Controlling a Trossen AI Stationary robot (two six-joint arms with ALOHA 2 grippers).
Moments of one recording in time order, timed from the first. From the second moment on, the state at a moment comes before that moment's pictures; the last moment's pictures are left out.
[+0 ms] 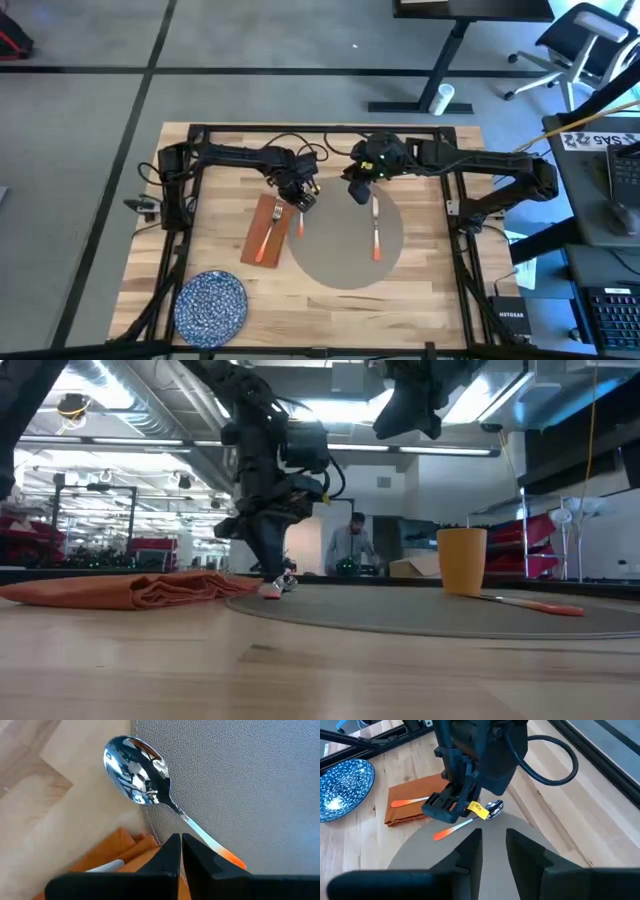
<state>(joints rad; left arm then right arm) 0.29 1.91 1.30 -0.77 0.21 -0.55 -0.19 1.37 1.18 -0.52 -0.03 0.26</state>
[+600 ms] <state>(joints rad) 0.27 1.91 1.25 -0.61 0.20 -0.65 -0.19 1.37 1.18 -0.53 -0.03 0.26</state>
